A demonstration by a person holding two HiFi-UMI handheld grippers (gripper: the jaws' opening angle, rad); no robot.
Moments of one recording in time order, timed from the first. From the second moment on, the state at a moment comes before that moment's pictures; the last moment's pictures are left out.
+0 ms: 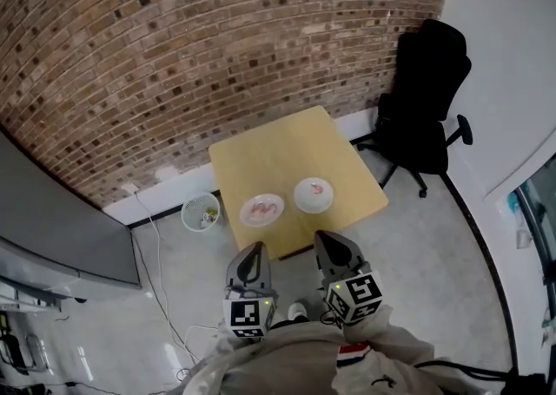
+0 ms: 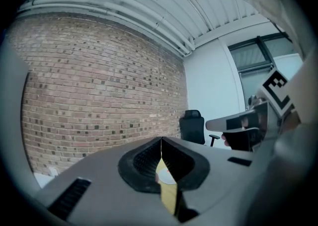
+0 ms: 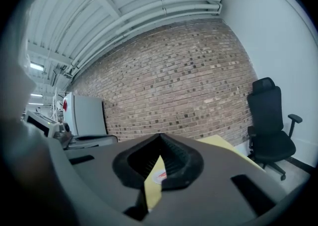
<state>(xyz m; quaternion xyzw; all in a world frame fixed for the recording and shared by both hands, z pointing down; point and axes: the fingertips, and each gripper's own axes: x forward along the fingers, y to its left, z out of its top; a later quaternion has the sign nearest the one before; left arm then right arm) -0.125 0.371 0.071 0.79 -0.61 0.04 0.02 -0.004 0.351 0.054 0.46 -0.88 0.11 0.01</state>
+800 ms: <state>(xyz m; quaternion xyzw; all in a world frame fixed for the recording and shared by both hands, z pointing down) -0.138 0.276 0.089 0.78 -0.62 0.04 0.05 -0.014 0.249 0.068 0.45 -0.89 0.12 0.04</state>
